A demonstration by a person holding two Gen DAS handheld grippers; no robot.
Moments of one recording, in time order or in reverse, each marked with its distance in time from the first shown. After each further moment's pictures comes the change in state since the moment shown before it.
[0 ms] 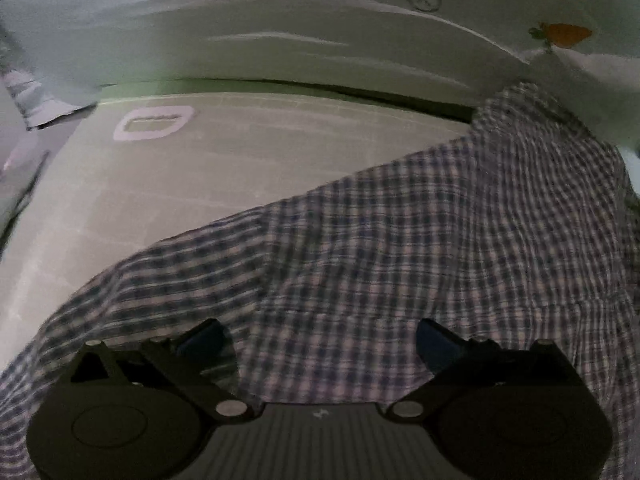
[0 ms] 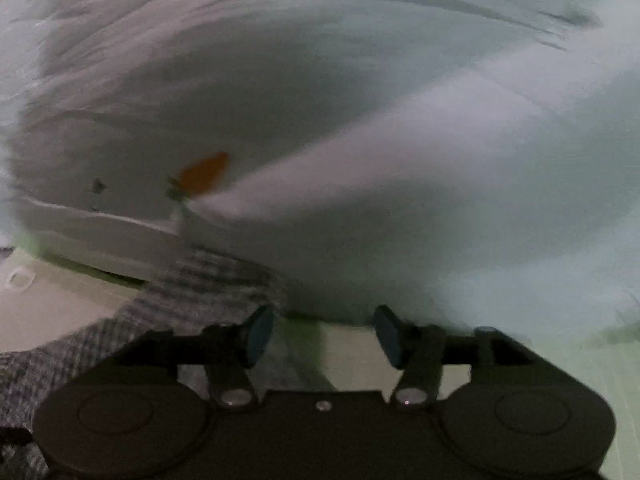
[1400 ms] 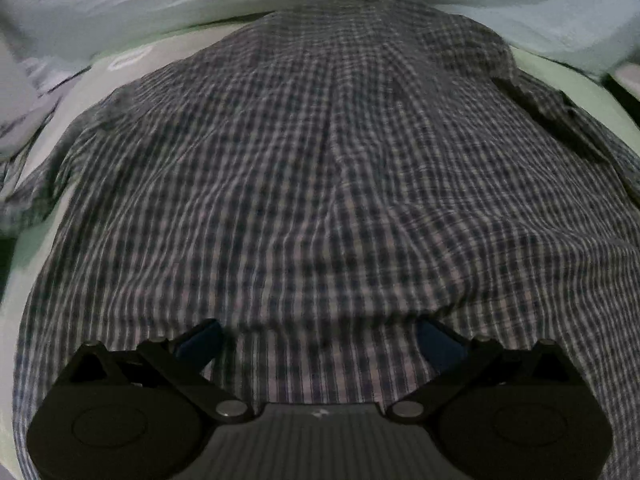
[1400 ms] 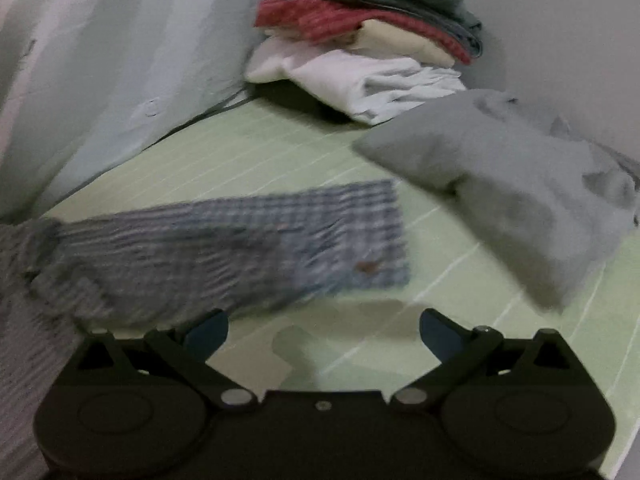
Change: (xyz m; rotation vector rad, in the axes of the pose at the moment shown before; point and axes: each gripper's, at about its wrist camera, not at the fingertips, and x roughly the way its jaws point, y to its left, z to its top) left arm -0.142 -0.091 -0.237 0.119 0.060 -0.033; right arm -0.284 -0.243 -0.272 0.571 0.156 -0.494
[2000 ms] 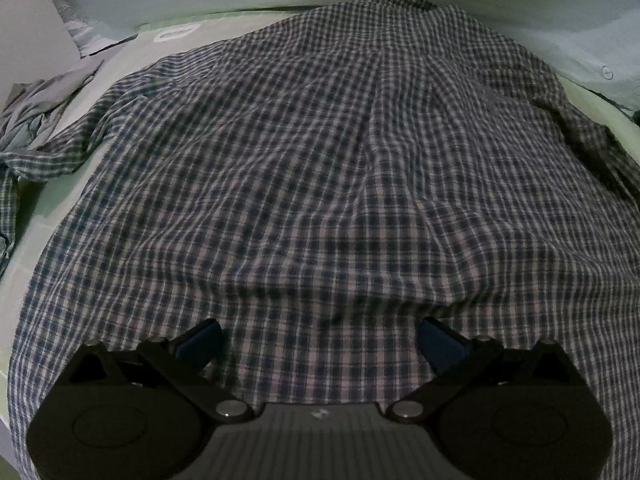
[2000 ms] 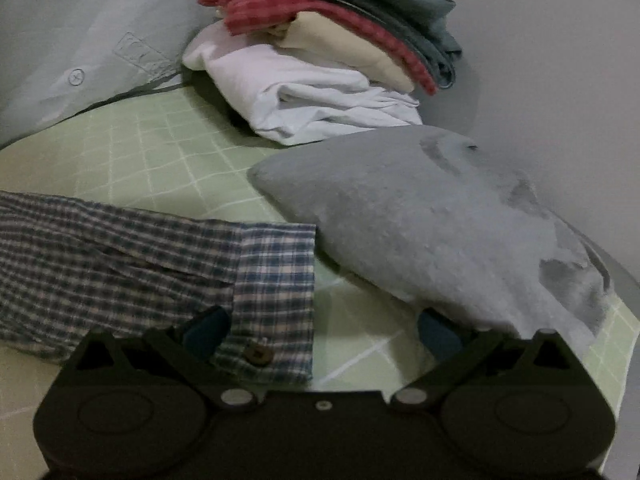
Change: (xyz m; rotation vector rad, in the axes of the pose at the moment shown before) left arm -0.008 0.000 -0.011 -0.104 0.004 0.052; right arm 0.055 -0.054 0.046 -0.183 -0.010 -0.210
